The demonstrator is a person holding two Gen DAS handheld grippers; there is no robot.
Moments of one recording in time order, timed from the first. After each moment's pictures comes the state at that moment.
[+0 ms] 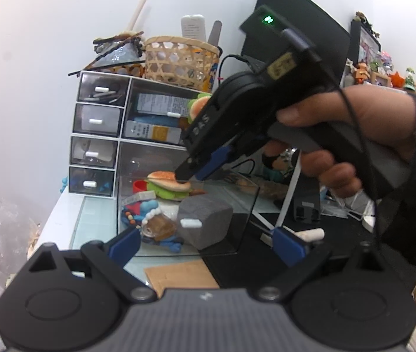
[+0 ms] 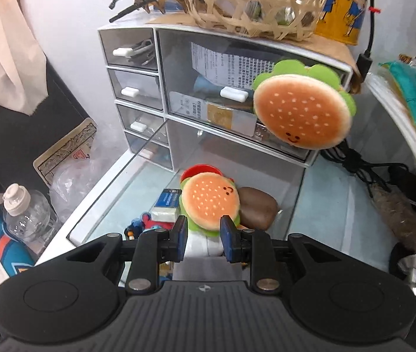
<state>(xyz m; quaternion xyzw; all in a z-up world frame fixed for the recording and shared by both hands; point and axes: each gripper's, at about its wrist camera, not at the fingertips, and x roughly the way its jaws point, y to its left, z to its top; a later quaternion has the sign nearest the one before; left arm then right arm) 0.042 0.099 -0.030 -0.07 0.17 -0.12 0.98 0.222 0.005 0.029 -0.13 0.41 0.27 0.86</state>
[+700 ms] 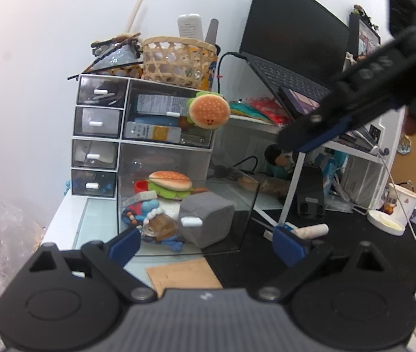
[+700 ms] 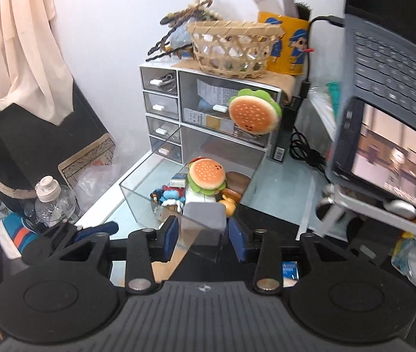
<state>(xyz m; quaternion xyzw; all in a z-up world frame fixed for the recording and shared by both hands) 0.041 0.095 -0.029 -0.06 0.17 -0.11 0.98 0.120 -0.077 0.082 -0.11 0.35 0.29 0.89</state>
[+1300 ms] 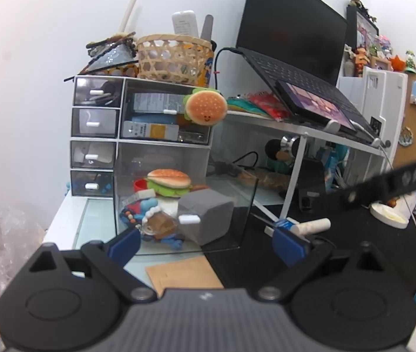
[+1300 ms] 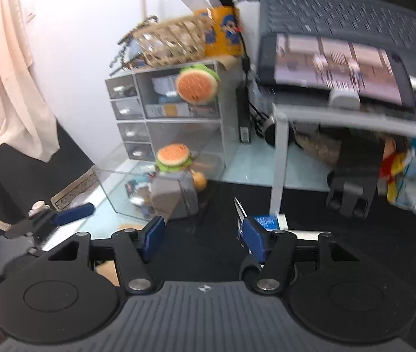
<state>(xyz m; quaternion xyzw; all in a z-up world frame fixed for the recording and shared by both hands) 0.042 0.087 -0.030 -0.04 0.18 -0.10 0.98 0.095 -0.143 0.012 0.00 0.30 0.25 0.92</state>
